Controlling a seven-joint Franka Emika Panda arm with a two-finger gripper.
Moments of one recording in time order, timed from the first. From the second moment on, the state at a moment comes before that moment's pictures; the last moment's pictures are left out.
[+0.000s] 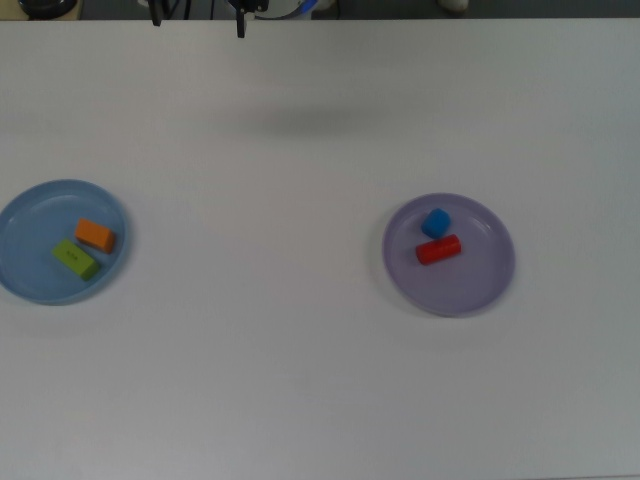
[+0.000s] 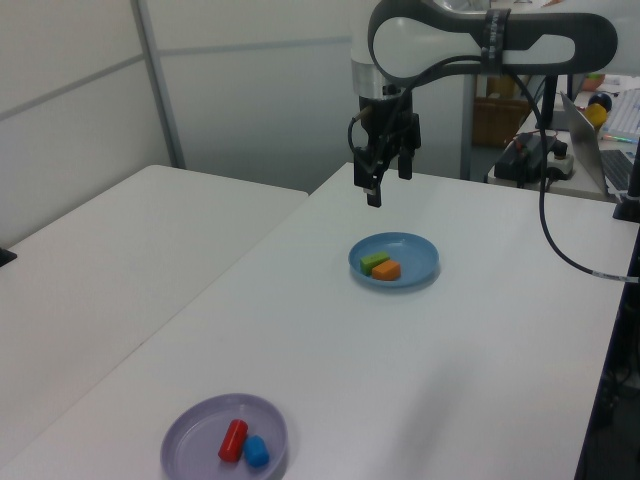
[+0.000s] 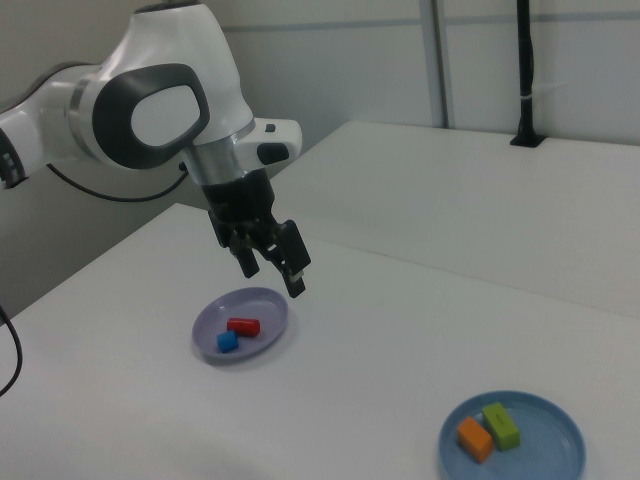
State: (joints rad) arm -0.07 -0.04 0.02 -1.63 -0.07 1.61 0.06
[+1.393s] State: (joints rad) arm -0.05 -0.04 0.00 -1.64 -0.05 1.65 0.06
